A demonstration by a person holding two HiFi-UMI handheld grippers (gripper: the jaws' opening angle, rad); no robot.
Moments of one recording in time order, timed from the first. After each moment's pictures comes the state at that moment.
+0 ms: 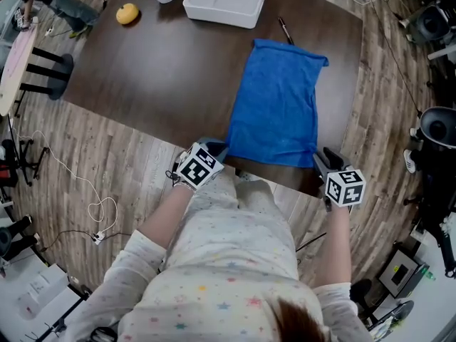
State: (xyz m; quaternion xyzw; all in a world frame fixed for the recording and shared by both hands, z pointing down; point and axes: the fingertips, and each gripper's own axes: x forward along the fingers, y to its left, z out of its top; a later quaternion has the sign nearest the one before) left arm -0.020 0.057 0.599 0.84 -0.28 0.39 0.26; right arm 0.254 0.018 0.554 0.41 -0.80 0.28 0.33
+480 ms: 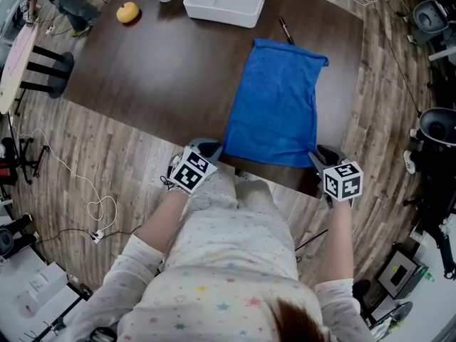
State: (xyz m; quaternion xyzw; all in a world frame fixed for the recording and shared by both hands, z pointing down) left arm -0.040 0.058 0.590 0.83 -0.32 0.37 0.25; right arm 0.236 0.014 0.559 0.35 -0.82 0.27 0.37
